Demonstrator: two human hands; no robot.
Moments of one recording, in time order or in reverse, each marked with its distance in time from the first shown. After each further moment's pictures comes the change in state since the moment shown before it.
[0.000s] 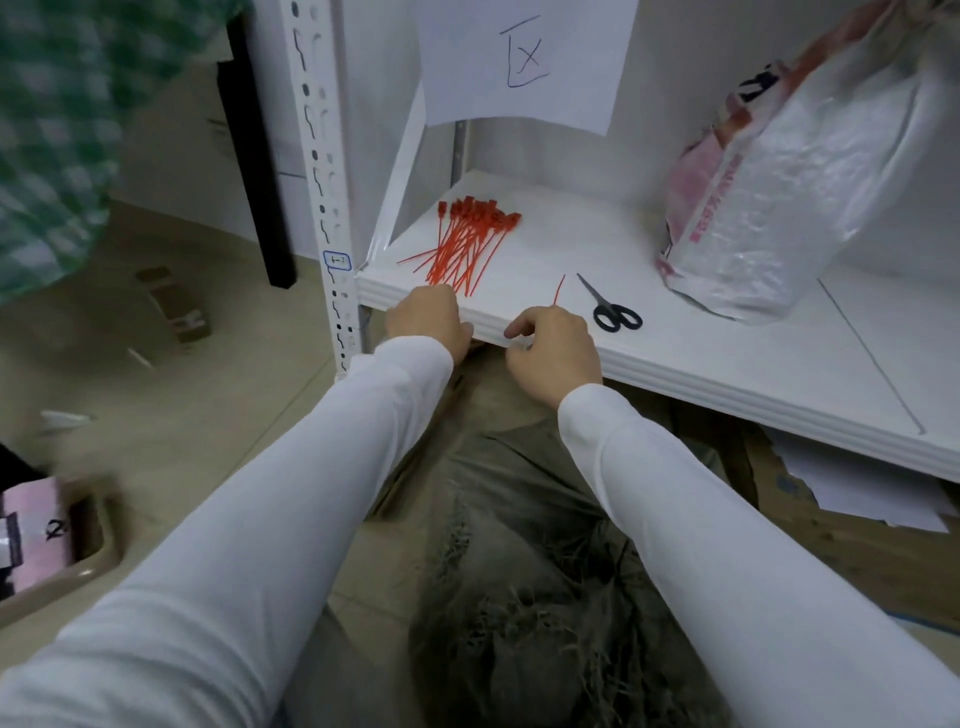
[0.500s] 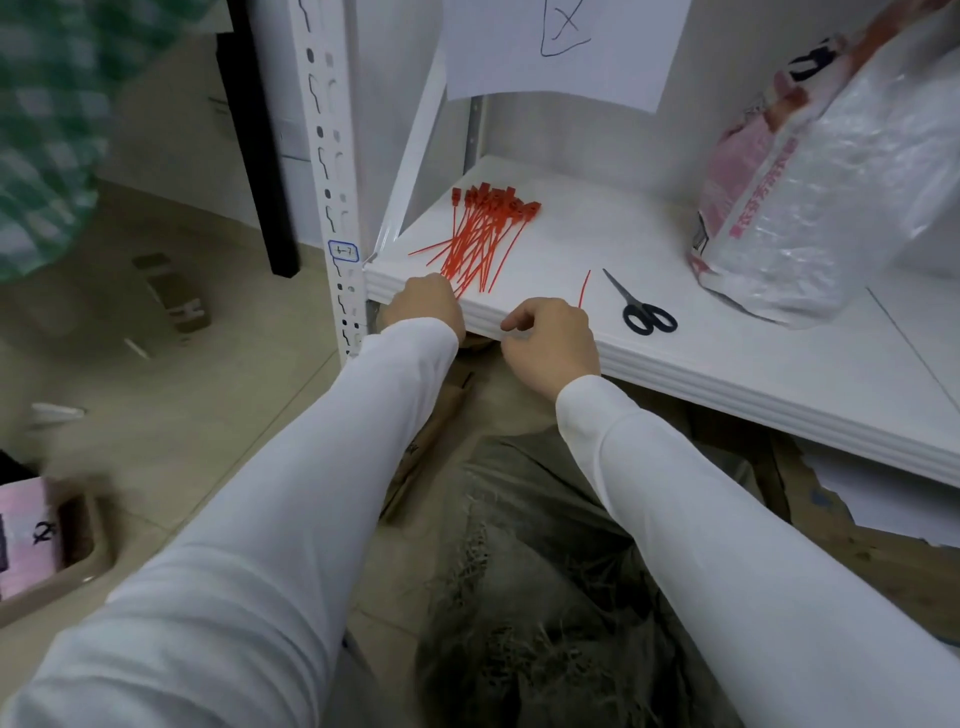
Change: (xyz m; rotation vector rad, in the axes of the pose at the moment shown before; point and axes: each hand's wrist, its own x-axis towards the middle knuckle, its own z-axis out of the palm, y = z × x) left_hand 0.048 -0.020 0.025 -0.067 -0.047 -0.195; right_hand 0.035 -0.006 0.034 0.088 0.010 0.046
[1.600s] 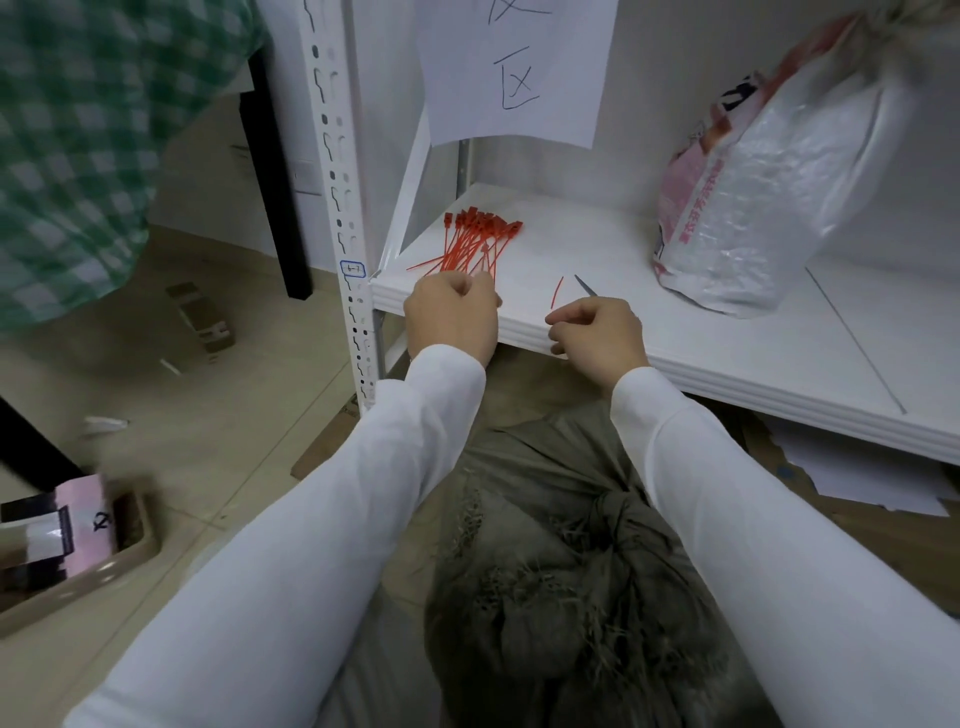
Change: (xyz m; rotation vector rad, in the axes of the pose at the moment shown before) left_hand -0.144 0.046 -0.074 -0.889 0.202 -0.045; right_hand -0.045 0.024 -0.073 0.364 0.061 0.100
